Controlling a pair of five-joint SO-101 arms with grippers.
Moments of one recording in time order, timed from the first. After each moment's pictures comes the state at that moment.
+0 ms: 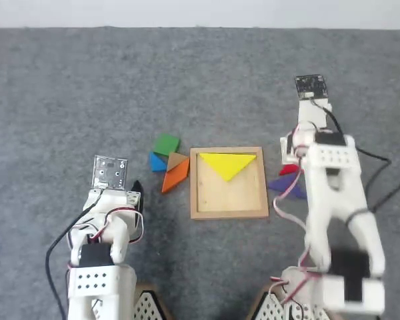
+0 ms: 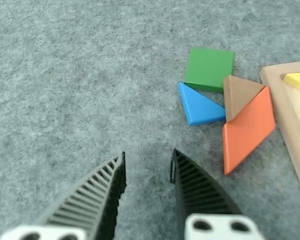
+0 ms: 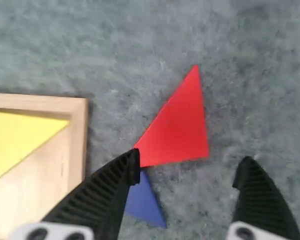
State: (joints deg) left arm -10.5 -82.8 97.1 42.6 -4.2; right arm 0.1 -5.5 29.1 51.9 8.2
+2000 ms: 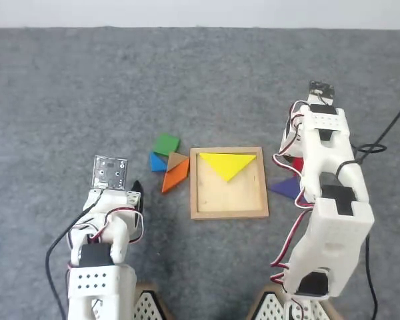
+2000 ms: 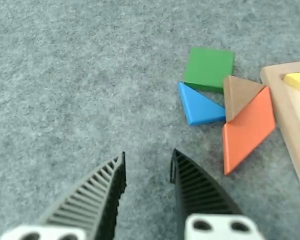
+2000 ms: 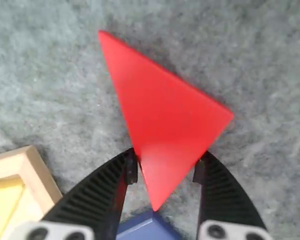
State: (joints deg) left arm -10.5 -82.8 97.1 42.6 -4.2; right arm 1.1 26.2 2.5 64.4 -10.5
